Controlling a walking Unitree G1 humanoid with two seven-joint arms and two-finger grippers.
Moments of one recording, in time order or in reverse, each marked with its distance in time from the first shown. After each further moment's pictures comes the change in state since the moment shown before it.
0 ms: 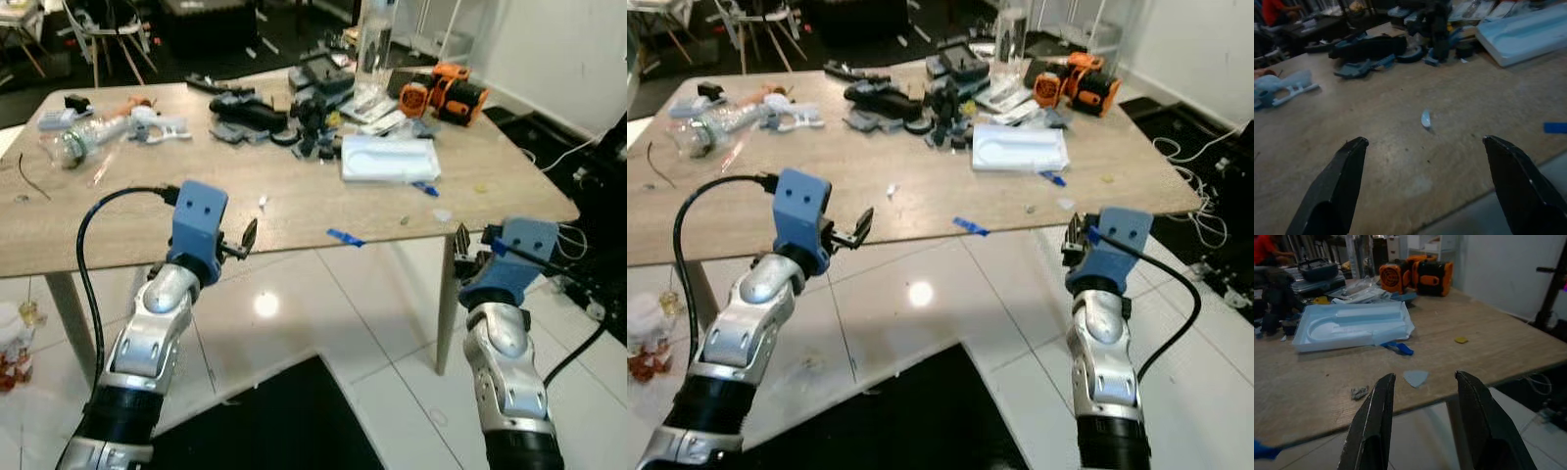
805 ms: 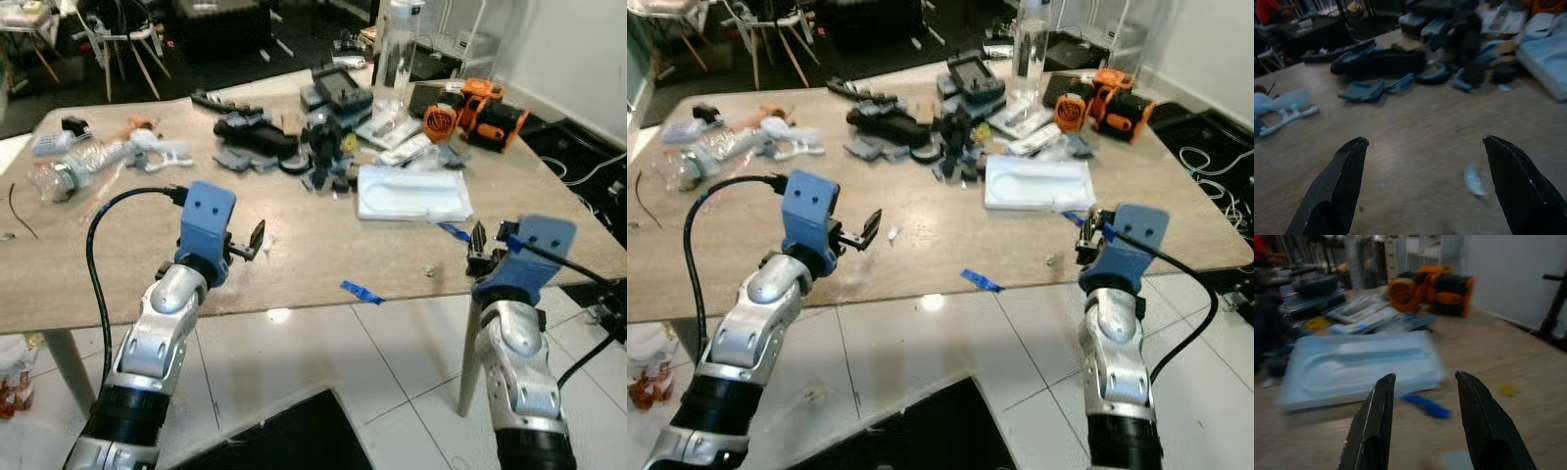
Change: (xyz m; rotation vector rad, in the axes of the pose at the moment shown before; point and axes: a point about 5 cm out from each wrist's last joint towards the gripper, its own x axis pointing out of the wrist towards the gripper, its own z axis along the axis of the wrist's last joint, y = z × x) left arm 0.001 -0.004 0.001 -0.004 0.000 -0.017; right arm 0.001 0.000 0.001 0.010 0.000 -0.005
